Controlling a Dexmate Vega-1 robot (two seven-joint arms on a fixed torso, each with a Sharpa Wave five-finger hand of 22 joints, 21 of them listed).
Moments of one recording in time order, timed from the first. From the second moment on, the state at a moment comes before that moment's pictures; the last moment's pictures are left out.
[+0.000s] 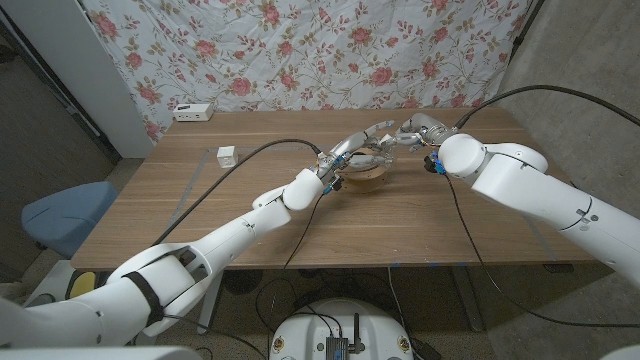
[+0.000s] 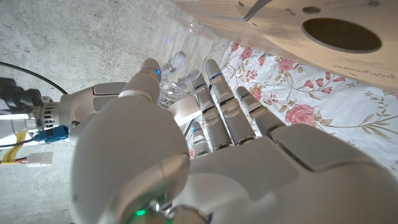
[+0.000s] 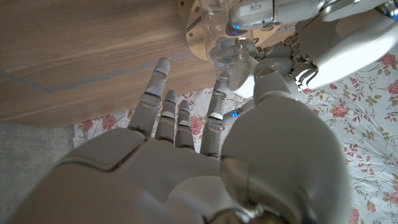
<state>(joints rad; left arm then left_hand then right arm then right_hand) 0.53 0.31 0.81 -1.11 0.23 -0.58 0.20 0.96 -0.02 0.48 -0.15 0.17 0.11 -0.20 0.18 0.17 0.92 -0.10 0.20 0.19 0.90 -0.12 0.17 0.16 0.34 -0.04 0.18 0.16 -0.69 -0.93 -0.61 -2.35 0.20 -1.02 -0.22 0.86 -0.02 0.26 -0.15 0.18 0.77 0.04 0.44 0.34 0.24 0.20 0.20 0.21 0.31 0.22 0.21 0.20 0.66 0.20 0.19 0.17</state>
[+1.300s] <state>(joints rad) 0.53 0.31 0.82 -1.12 0.23 -0.58 0.20 0.96 -0.02 0.48 -0.15 0.17 0.11 -0.20 0.18 0.17 0.92 -0.10 0.20 0.19 0.90 -0.12 0.17 0.16 0.34 -0.04 0.18 0.16 -0.68 -0.96 -0.60 -2.34 0.23 -0.99 -0.18 0.83 -0.01 0.26 -0.14 0.18 0.65 0.04 0.38 0.33 0.19 0.21 0.19 0.21 0.27 0.22 0.20 0.20 0.63 0.21 0.19 0.17</state>
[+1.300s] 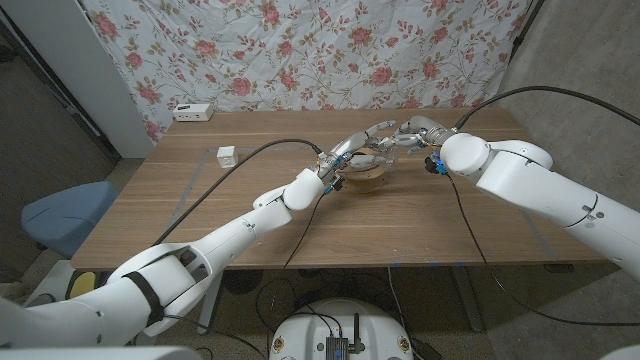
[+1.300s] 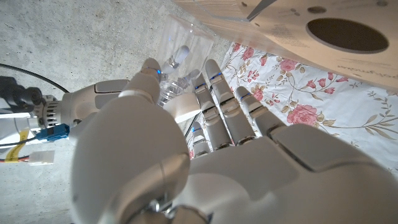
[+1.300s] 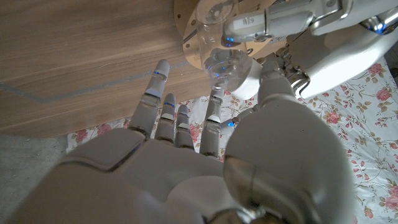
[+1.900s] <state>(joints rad) 0.53 0.31 0.81 -1.12 0.23 -0.58 0.20 0.96 -0.02 0.48 -0.15 0.17 0.11 -0.20 0.18 0.17 0.92 -0.10 0.20 0.19 0.90 -0.12 0.17 0.16 0.34 -0.04 0.18 0.16 -0.69 -0.96 -0.60 -2.34 0.22 -0.98 -0.19 0.87 0.00 0.27 -0.16 0.18 0.75 -0.01 0.41 0.32 0.21 0.18 0.20 0.21 0.27 0.22 0.20 0.20 0.63 0.20 0.19 0.17</state>
